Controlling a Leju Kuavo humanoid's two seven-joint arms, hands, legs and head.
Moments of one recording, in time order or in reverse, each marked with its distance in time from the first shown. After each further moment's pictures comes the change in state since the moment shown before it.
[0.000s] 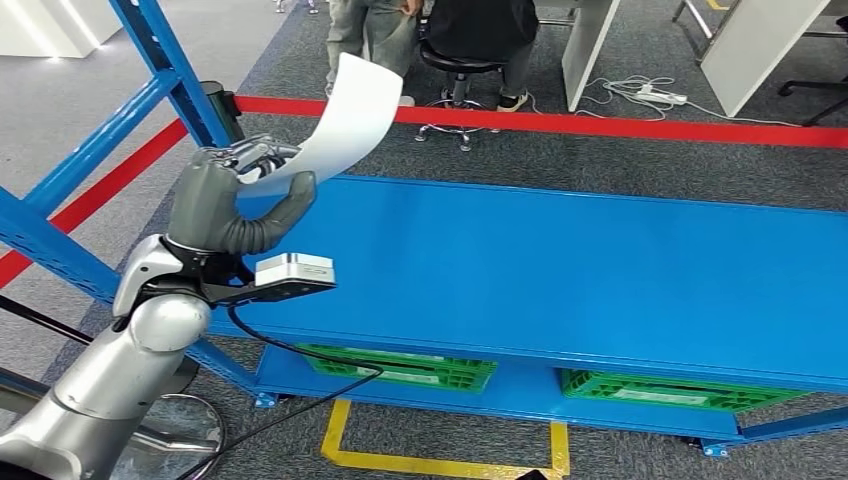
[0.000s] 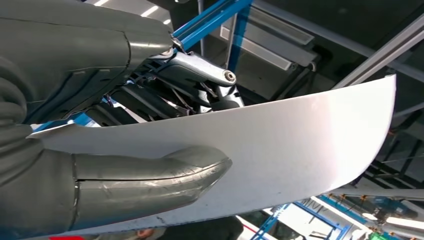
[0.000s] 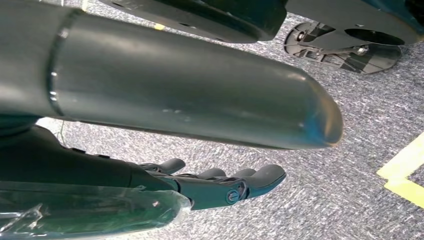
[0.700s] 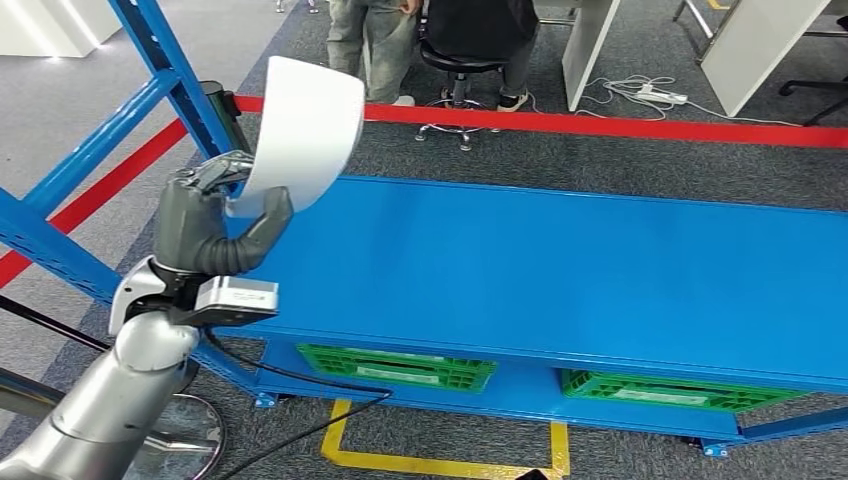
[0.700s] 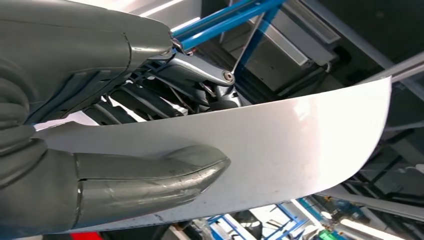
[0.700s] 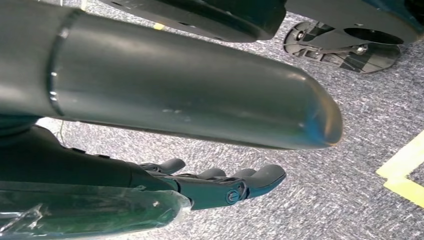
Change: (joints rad) left arm 0.100 -0.014 0.033 -0.069 0.212 -0.008 -0.095; right arm 0.001 0.000 0.000 0.000 -0.001 -0.005 -0.002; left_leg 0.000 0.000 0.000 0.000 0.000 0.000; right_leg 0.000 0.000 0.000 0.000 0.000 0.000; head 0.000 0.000
